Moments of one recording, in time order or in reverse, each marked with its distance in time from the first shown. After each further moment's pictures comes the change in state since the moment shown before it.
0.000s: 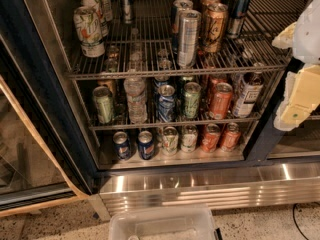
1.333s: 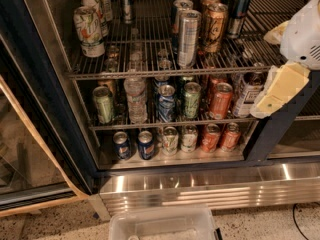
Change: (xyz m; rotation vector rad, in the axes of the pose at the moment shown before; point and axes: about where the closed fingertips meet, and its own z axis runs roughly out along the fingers) arm -0.021 -0.029 0.021 0.073 -0.184 0.087
